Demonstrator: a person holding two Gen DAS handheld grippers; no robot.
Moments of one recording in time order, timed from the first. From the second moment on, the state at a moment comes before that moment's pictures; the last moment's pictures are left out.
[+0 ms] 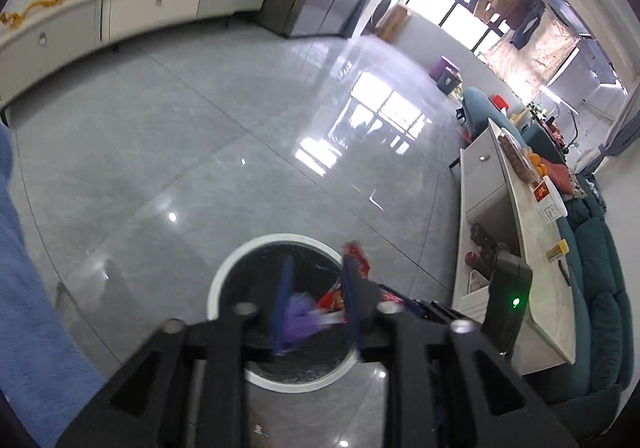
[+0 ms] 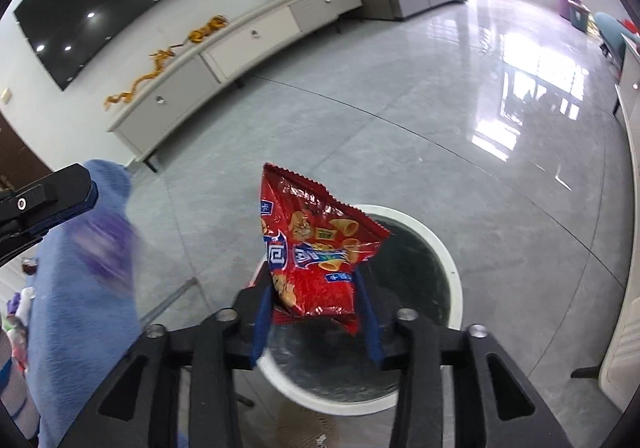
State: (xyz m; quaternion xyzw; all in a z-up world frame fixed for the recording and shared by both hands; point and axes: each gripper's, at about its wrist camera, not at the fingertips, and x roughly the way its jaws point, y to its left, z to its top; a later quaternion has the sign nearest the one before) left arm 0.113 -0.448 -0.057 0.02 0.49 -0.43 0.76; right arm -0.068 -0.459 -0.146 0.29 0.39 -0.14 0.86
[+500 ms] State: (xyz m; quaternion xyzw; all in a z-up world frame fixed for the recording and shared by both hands) left arm 0.079 -0.392 -0.013 0.03 0.42 -0.40 0.81; right arm -0.106 -0.469 -0.104 0.30 0.33 -0.16 0.88
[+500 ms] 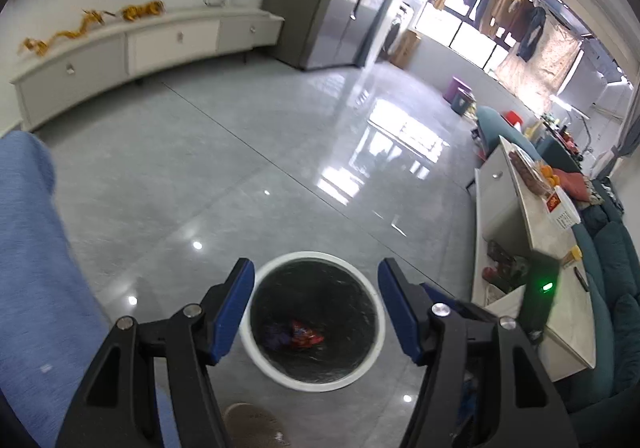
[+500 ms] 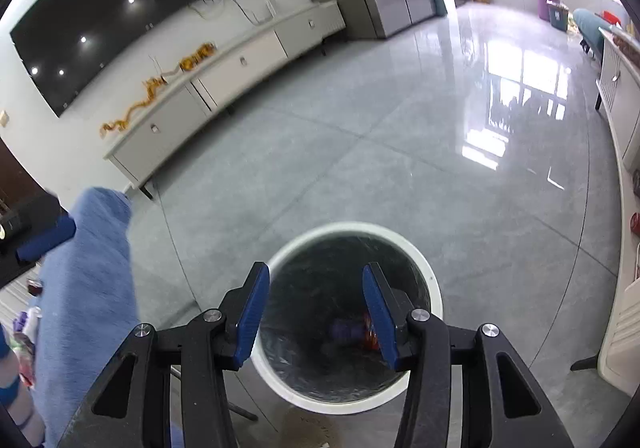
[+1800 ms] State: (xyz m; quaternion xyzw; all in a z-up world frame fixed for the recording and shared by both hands) left arm 0.002 0.085 -0.031 -0.14 0.39 -0.09 0.91; right arm -0.028 -0.148 0.070 0.11 0.29 0.15 0.94
